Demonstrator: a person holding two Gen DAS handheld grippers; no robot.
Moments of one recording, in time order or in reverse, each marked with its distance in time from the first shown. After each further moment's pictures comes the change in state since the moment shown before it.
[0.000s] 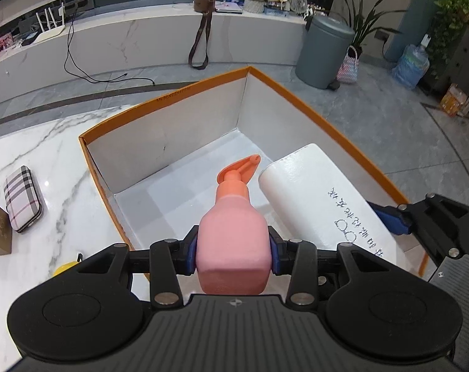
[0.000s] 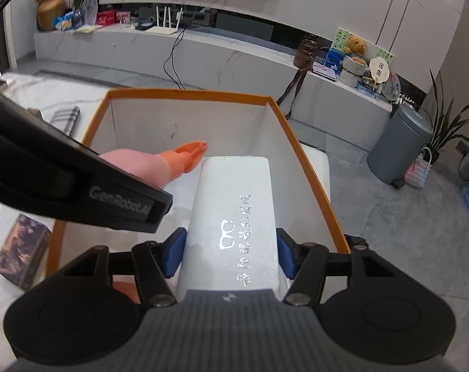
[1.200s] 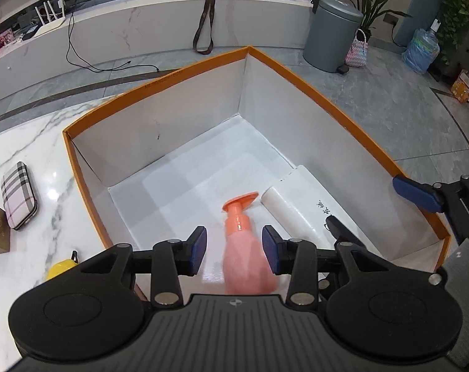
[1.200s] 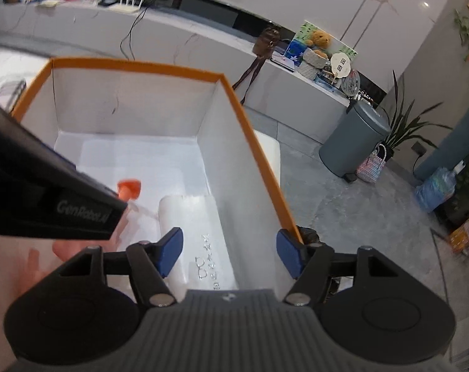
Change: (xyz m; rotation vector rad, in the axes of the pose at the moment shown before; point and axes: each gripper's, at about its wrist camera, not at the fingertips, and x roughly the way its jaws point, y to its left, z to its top) left arm 0.018 -0.010 0.003 0.005 0.062 0.039; right arm 0.021 -0.010 -0.001 -0.004 0.039 -0.192
